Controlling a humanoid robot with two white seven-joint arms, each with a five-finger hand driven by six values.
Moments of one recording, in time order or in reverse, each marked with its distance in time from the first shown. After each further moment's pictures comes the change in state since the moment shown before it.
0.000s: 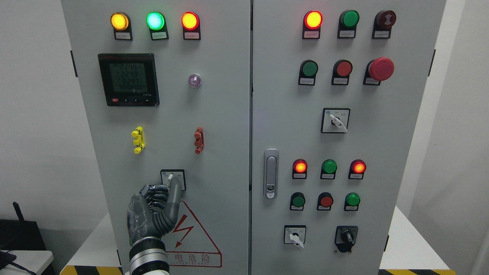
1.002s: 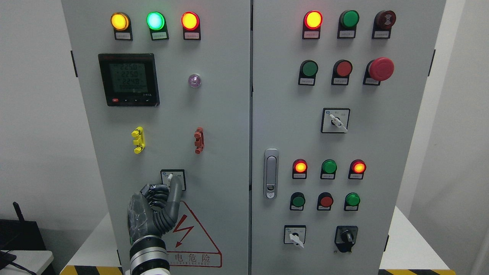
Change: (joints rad) left arm -0.007 0.000 0.000 0.006 -0.001 0.014 0.000; right arm 0.000 0.000 0.000 0.000 0.000 0.000 0.000
